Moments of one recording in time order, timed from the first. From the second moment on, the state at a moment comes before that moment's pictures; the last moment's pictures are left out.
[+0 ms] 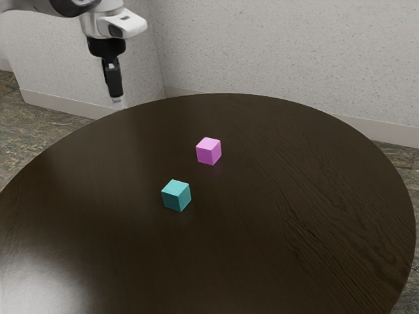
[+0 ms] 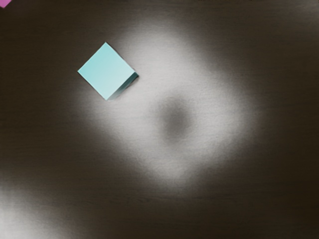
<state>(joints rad) 0.01 0.07 -0.04 -1.42 0.07 1.44 0.75</state>
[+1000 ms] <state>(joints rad) 0.01 0.17 -0.05 -1.94 0.03 2.11 1.32</state>
